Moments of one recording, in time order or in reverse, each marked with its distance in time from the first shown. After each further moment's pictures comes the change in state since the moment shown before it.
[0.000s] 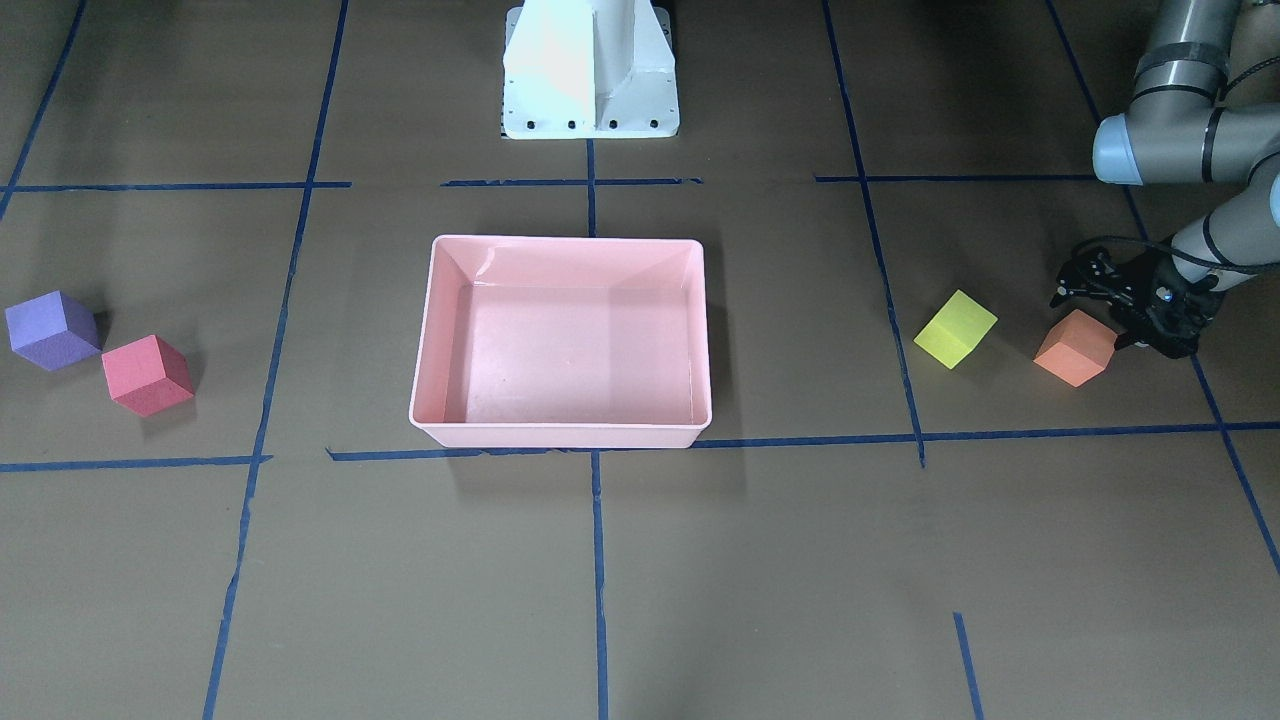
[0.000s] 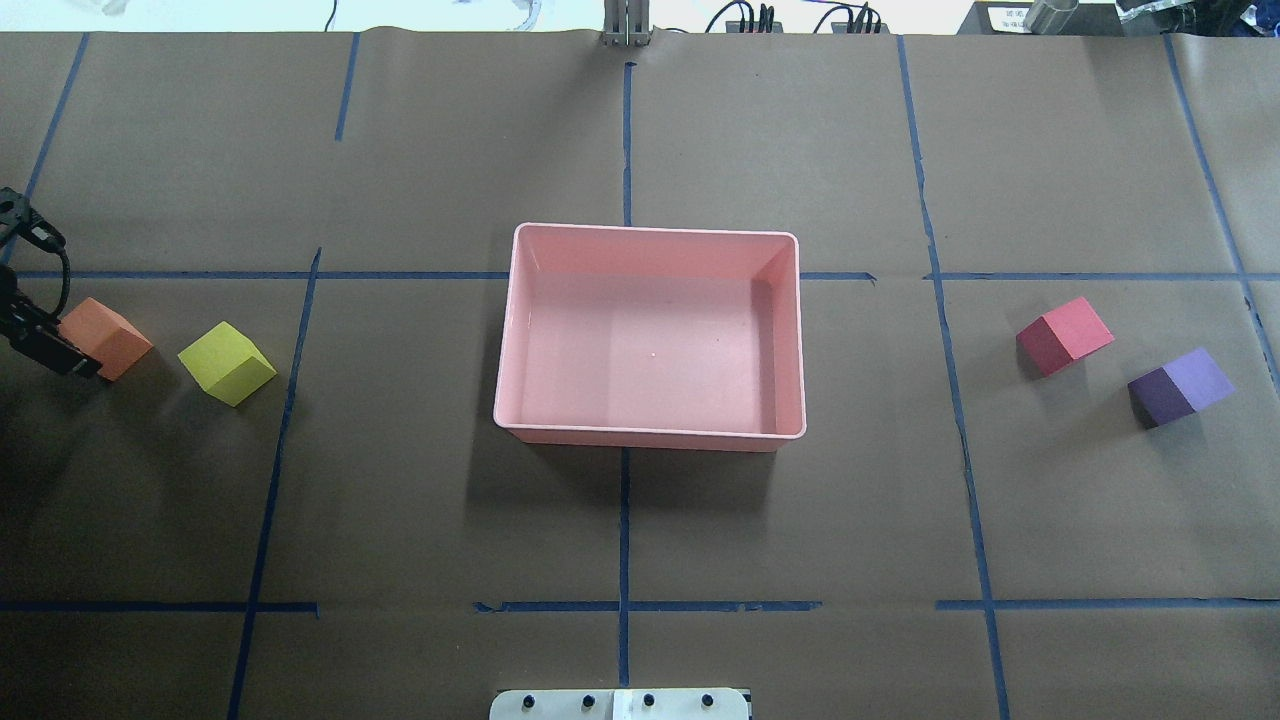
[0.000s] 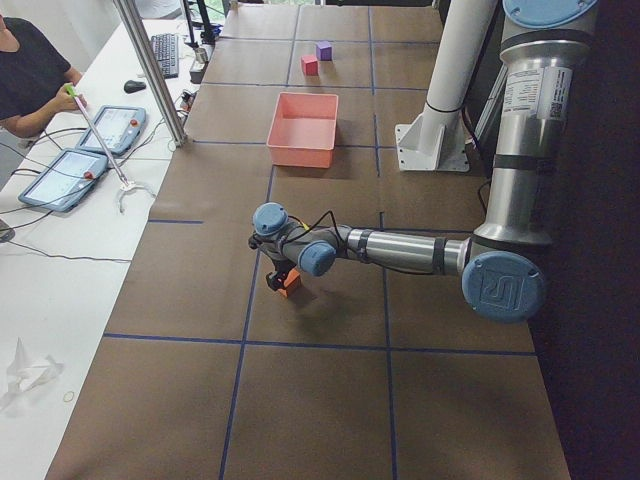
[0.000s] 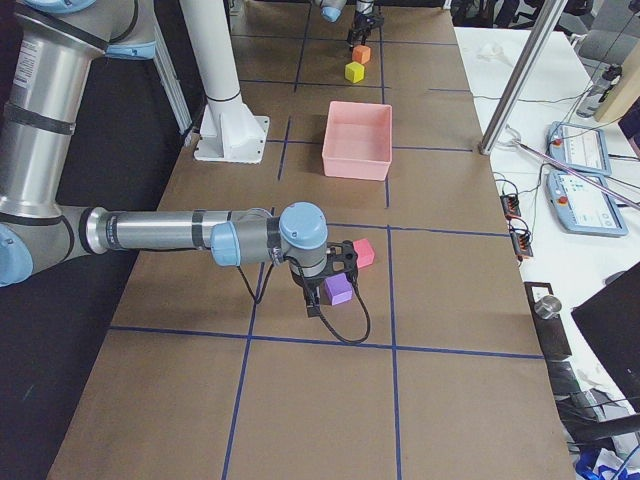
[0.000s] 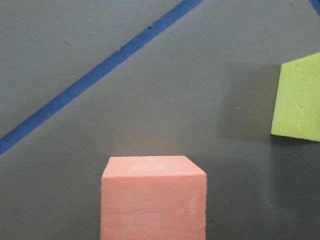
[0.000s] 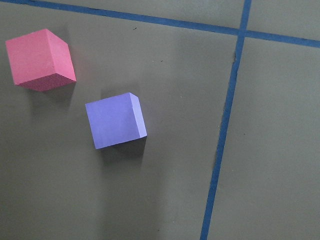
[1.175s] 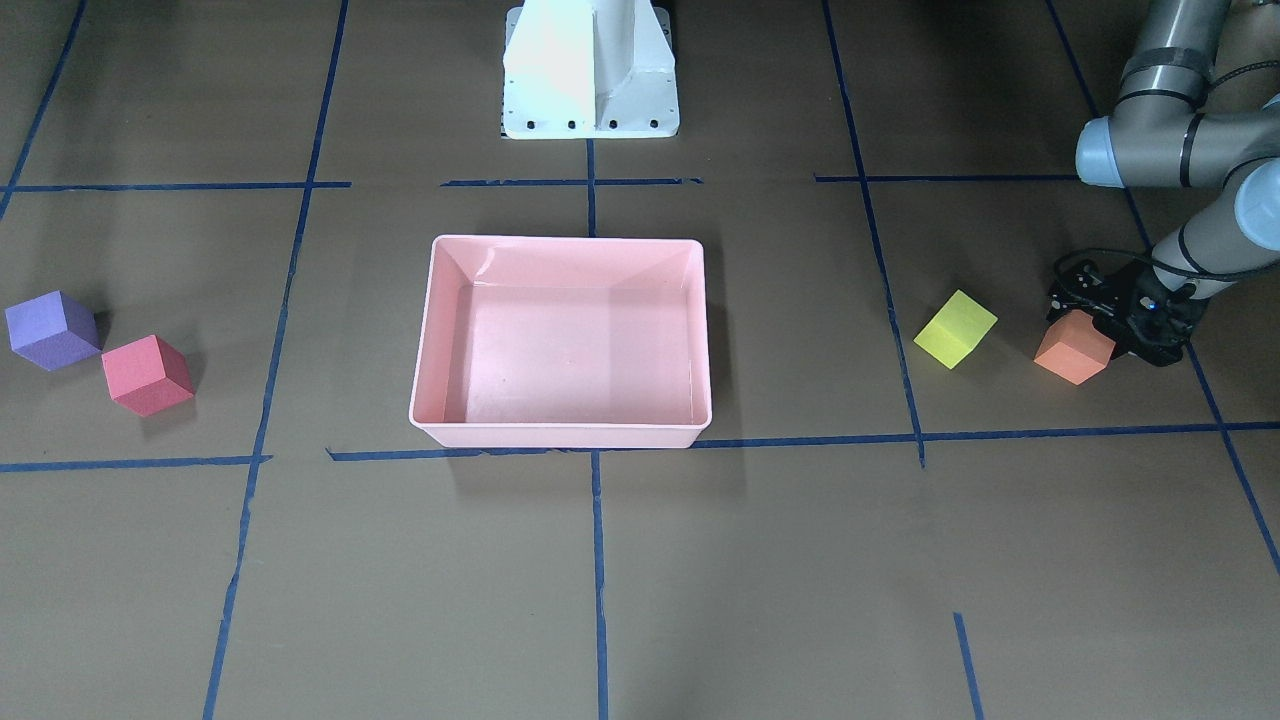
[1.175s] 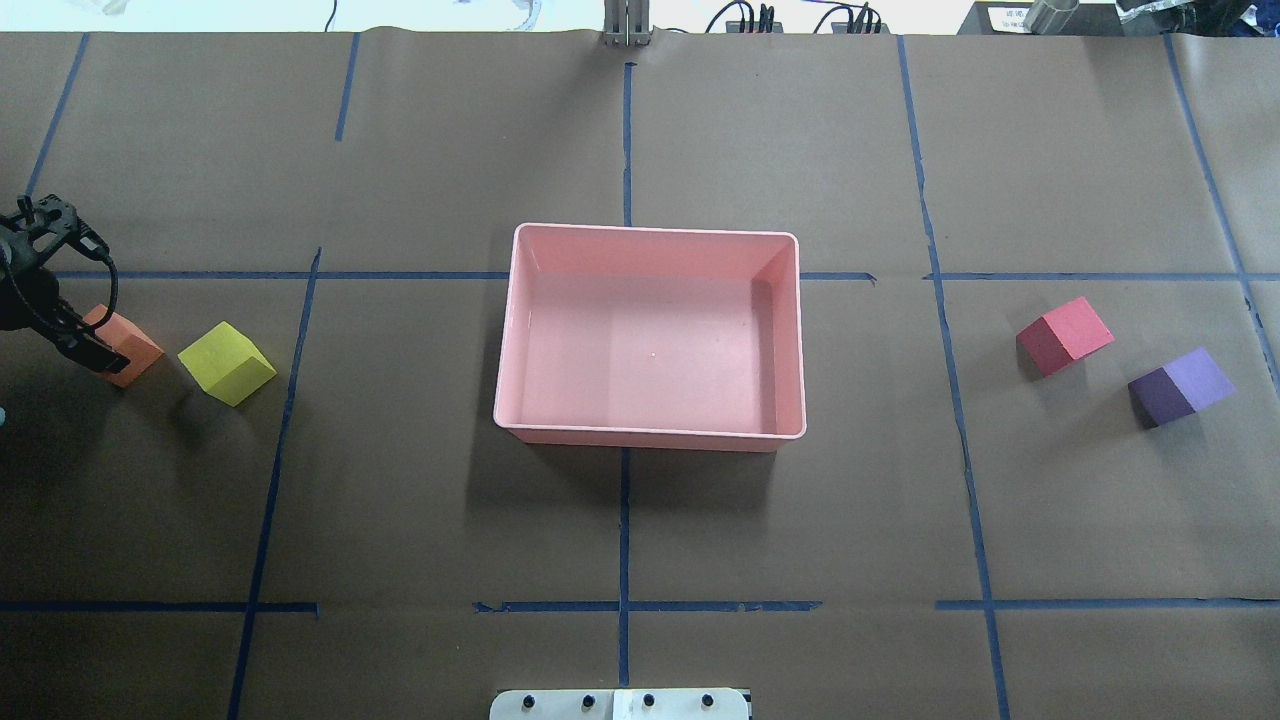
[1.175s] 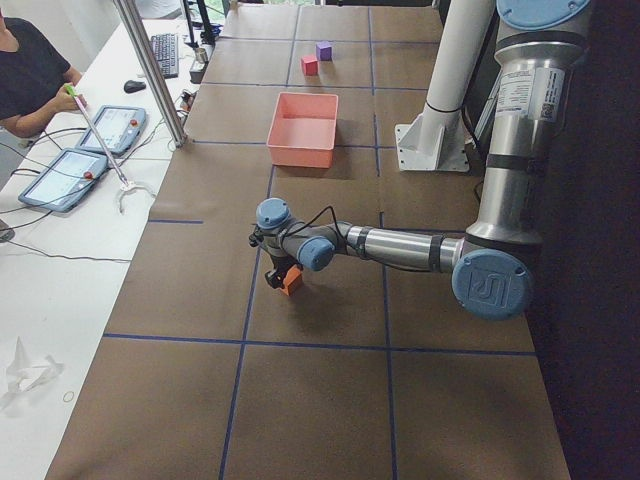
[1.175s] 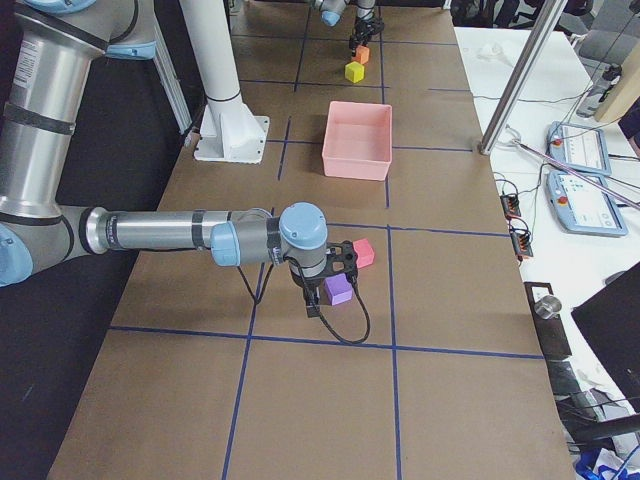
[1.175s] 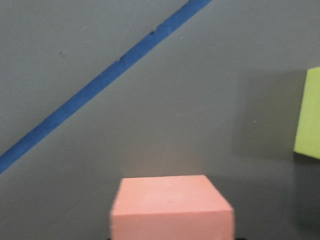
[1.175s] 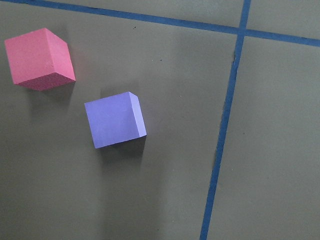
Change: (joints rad) left arm 0.043 -0.023 0.001 -0.001 0.062 -0.036; right arm 0.000 -0.001 0.000 0.000 0.000 0.000
